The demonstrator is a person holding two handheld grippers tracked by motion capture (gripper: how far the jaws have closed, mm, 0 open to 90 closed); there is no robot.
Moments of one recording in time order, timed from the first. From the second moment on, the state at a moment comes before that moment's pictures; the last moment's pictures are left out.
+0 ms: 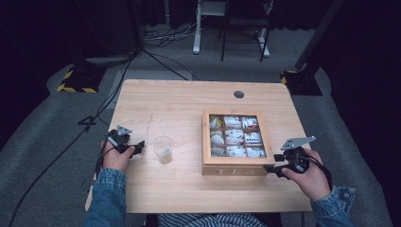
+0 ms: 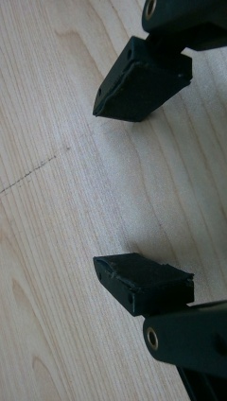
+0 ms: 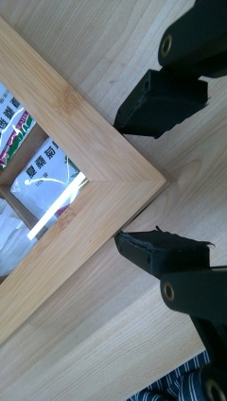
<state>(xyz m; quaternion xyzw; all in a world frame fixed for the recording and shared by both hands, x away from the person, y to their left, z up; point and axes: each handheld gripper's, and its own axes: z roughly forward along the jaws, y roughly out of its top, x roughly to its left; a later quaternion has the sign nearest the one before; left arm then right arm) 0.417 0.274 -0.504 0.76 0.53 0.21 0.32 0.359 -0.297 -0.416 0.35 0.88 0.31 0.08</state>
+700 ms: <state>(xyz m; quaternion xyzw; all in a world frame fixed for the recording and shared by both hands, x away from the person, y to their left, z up) 0.416 0.273 -0.504 0.76 0.53 0.21 0.32 0.360 -0.302 -0.411 0.36 0.86 0.35 0.10</state>
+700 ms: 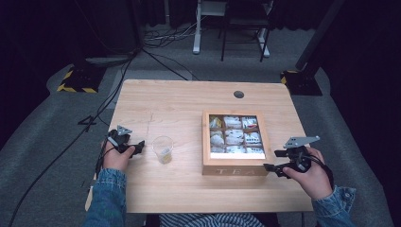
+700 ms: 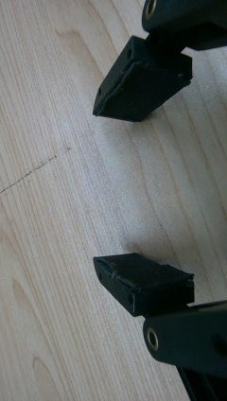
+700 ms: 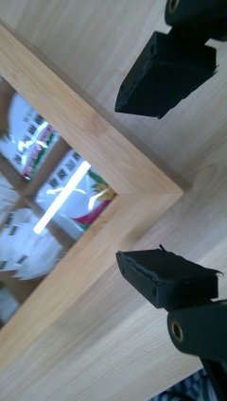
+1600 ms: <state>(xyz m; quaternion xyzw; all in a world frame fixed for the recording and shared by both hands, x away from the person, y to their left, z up) 0.393 0.270 -0.504 0.77 0.52 0.20 0.32 0.421 -0.347 -0.413 0.38 0.80 0.43 0.18</state>
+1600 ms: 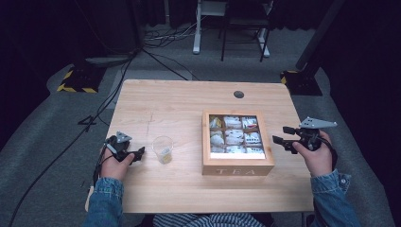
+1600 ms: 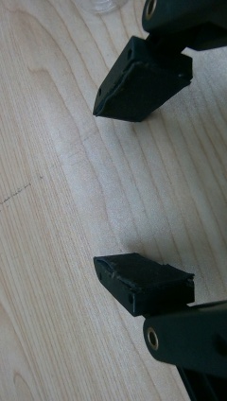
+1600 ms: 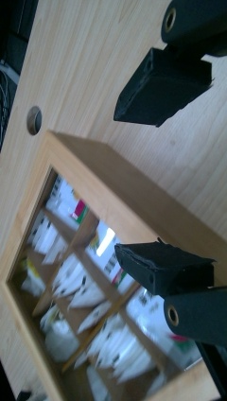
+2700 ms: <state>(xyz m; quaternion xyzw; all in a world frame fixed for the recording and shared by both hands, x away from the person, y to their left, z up) 0.395 0.270 -0.504 0.77 0.52 0.20 0.32 0.460 -0.378 -0.494 0.44 0.81 0.34 0.19</state>
